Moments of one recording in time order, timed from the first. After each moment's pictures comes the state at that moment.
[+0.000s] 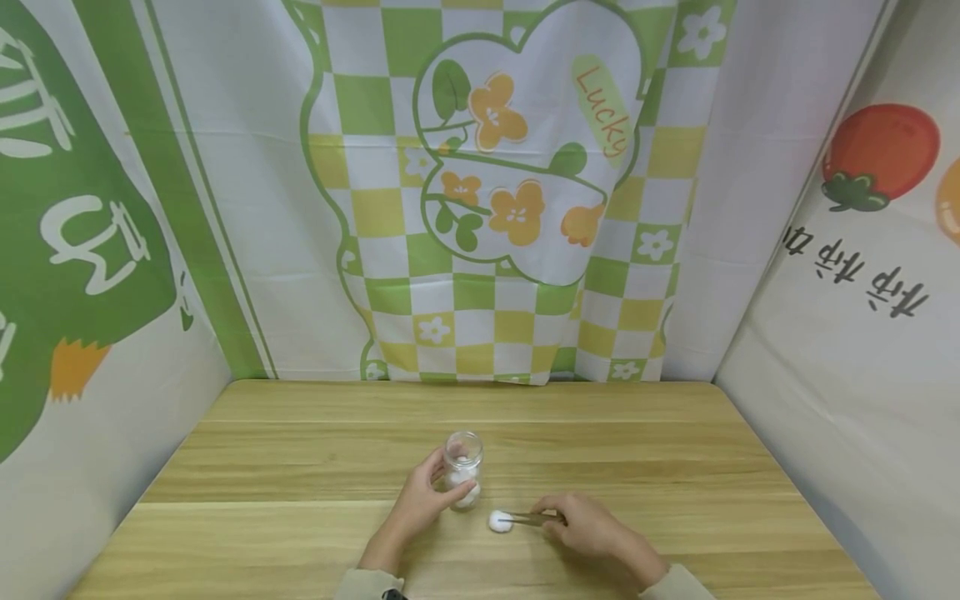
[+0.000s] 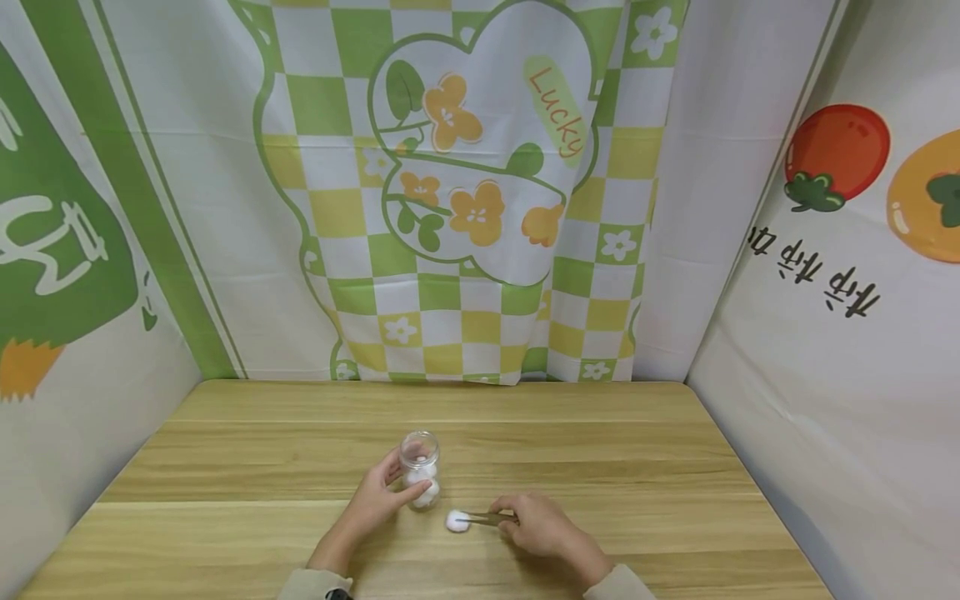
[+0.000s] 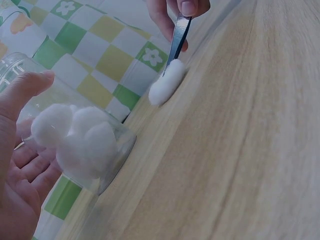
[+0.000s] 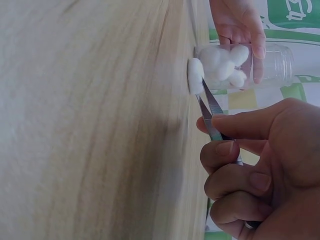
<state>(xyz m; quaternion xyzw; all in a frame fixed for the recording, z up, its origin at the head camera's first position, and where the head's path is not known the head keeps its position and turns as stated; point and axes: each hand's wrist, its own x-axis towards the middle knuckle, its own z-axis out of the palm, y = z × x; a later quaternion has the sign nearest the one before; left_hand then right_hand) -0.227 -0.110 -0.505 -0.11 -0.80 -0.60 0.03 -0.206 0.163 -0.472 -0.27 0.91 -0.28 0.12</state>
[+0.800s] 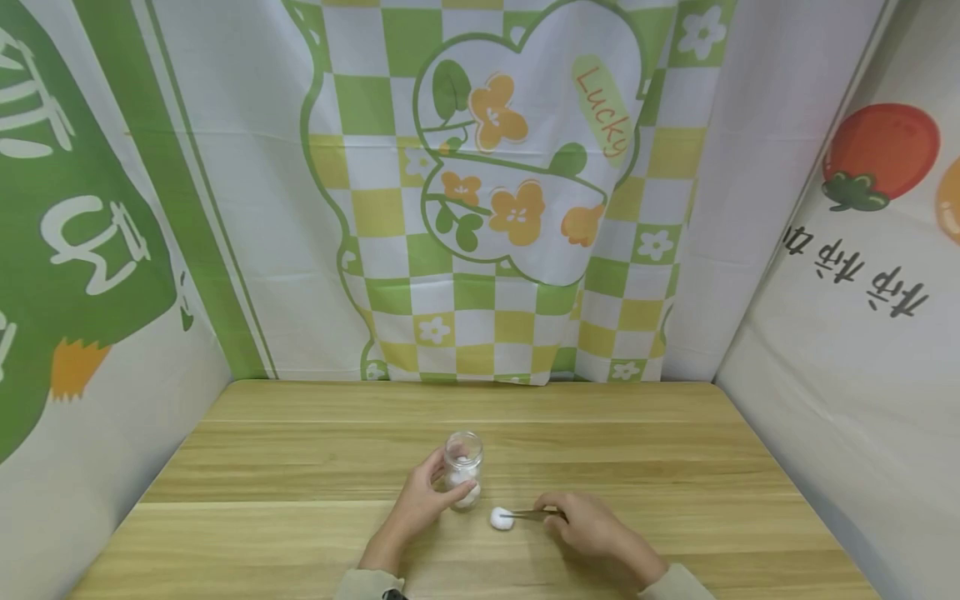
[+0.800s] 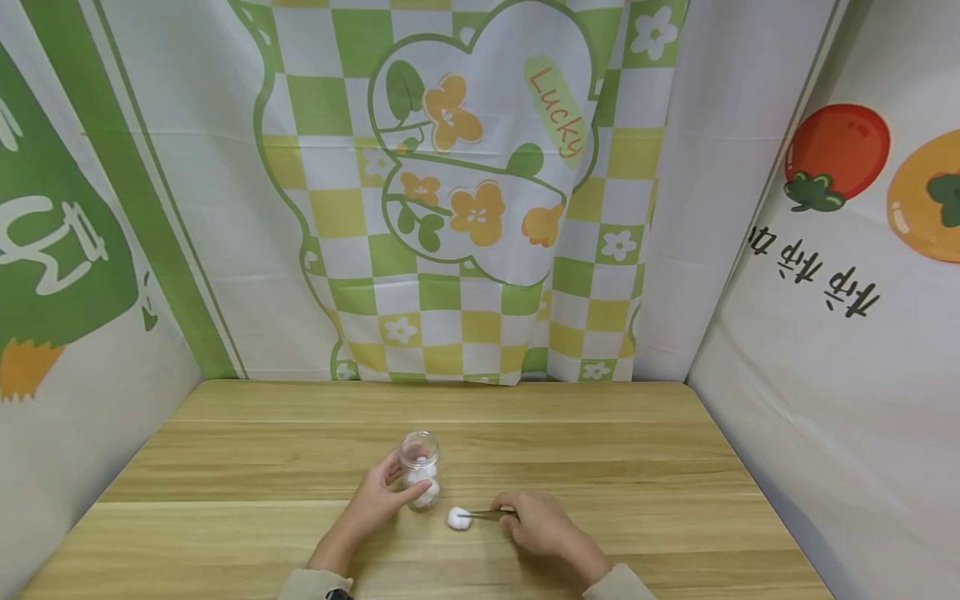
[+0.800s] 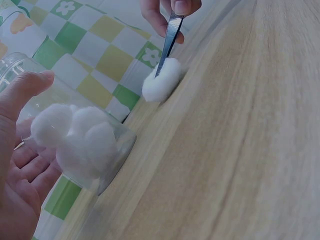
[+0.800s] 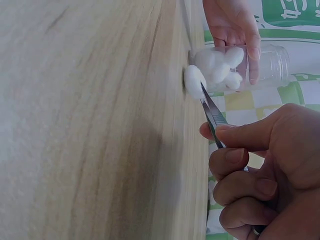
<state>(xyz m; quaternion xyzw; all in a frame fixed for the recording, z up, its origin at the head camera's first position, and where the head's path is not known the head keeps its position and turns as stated) -0.227 -0.111 -0.505 -0.11 -0.80 -0.59 0.03 -0.205 0.162 -0.471 -0.26 0.92 -0.26 0.10</state>
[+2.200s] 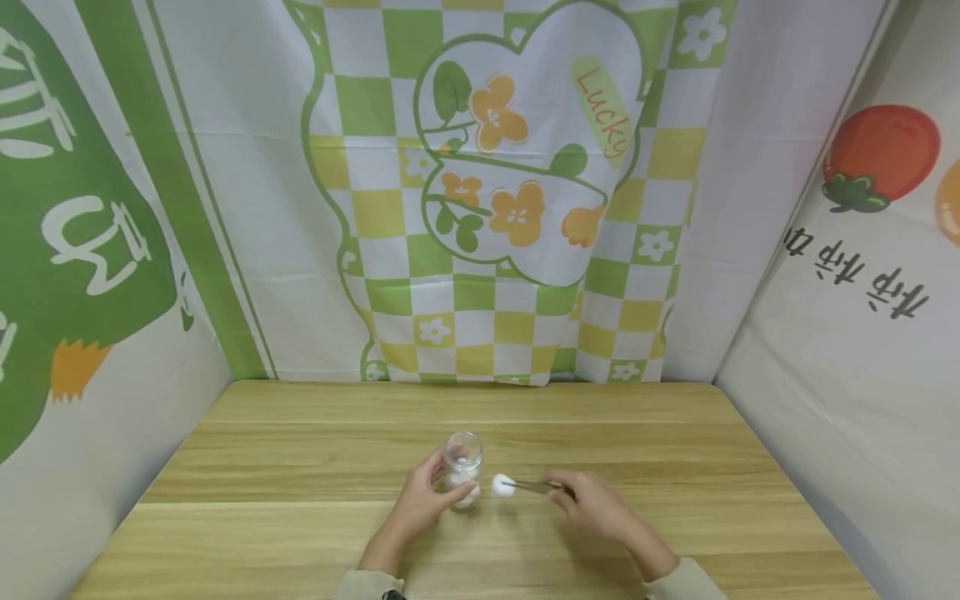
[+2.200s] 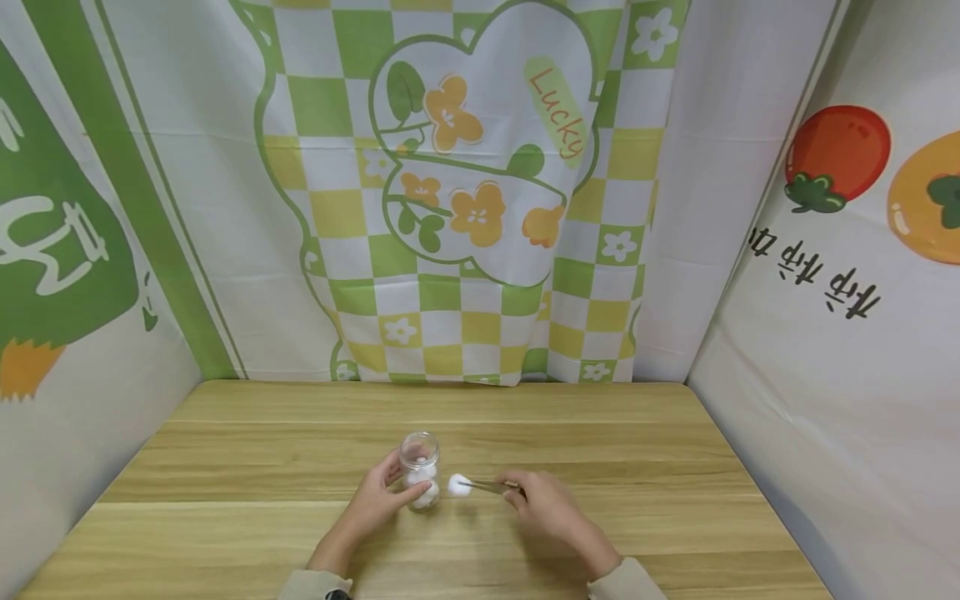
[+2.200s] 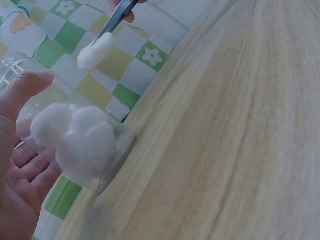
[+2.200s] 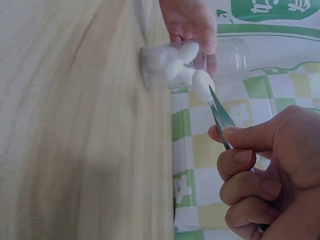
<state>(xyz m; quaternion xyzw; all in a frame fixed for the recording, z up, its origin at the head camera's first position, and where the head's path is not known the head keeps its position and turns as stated) -0.227 -0.111 -0.505 -0.11 -0.79 -0.60 0.01 -0.213 0.165 -0.445 -0.27 0.91 -0.31 0.04</state>
